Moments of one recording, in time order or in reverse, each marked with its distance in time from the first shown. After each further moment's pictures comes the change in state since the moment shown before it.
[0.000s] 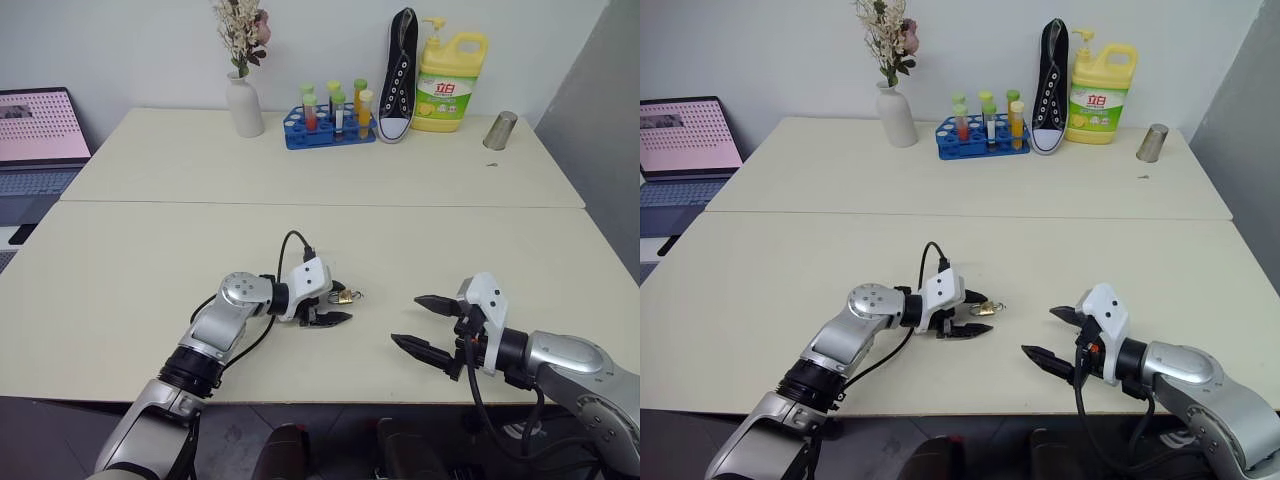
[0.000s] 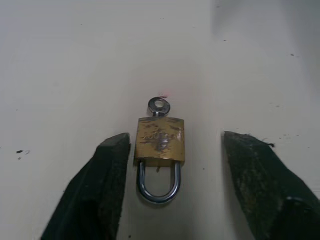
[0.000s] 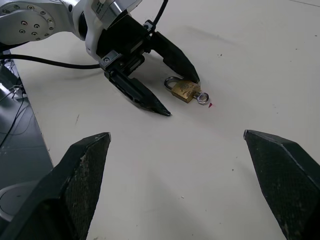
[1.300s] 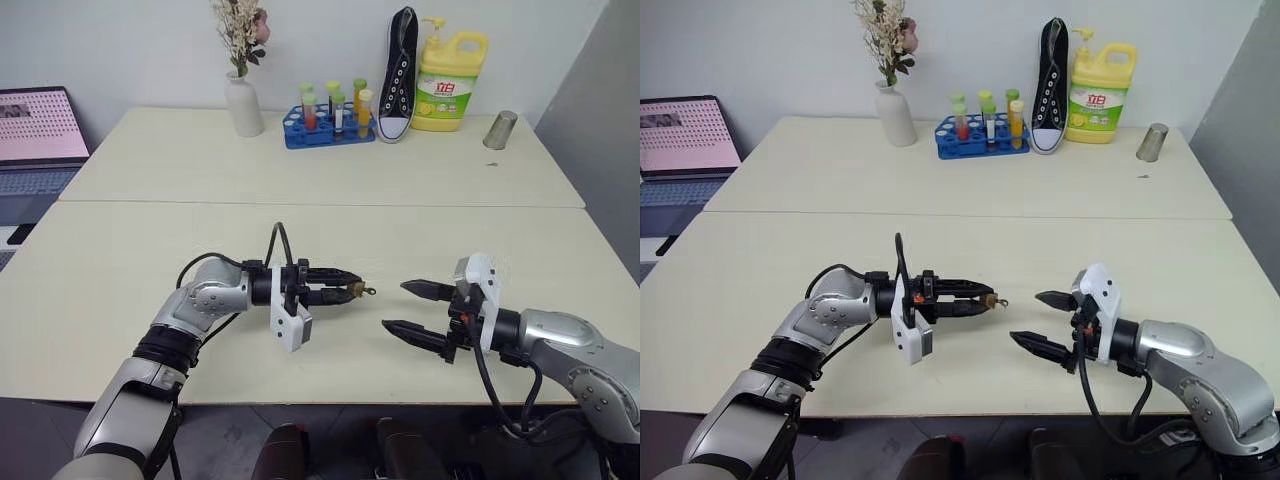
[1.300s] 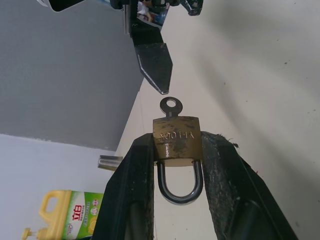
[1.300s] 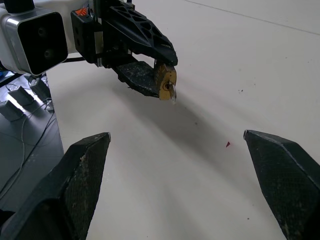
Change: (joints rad) left arm -0.103 0.102 0.049 0.207 0.332 -1.334 0.288; right arm -0.163 0.005 0.023 0.109 0.102 0.003 0.066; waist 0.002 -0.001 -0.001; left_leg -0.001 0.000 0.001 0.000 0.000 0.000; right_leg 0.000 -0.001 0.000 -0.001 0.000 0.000
